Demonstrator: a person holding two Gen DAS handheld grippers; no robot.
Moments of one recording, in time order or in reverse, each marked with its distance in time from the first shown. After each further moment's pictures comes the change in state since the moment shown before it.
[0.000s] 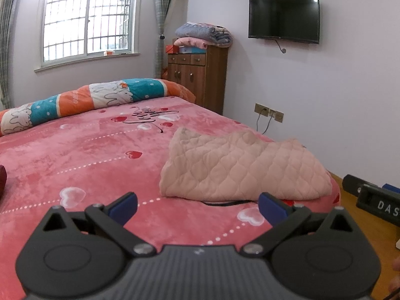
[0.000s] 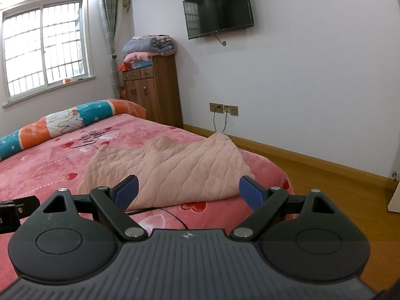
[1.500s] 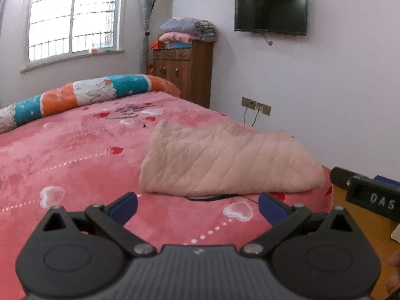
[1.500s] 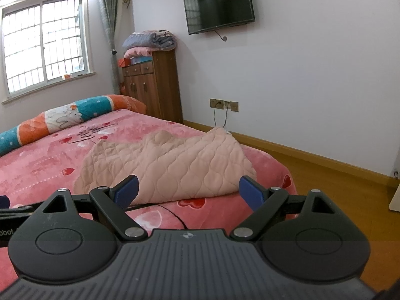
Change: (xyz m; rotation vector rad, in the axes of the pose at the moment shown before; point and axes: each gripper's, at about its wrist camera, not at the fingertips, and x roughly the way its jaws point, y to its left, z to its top) left arm 0.032 -0.009 -0.012 0.024 0.026 -0.054; right arm 0.011 0.003 -0.001 -0.008 0.021 -0.003
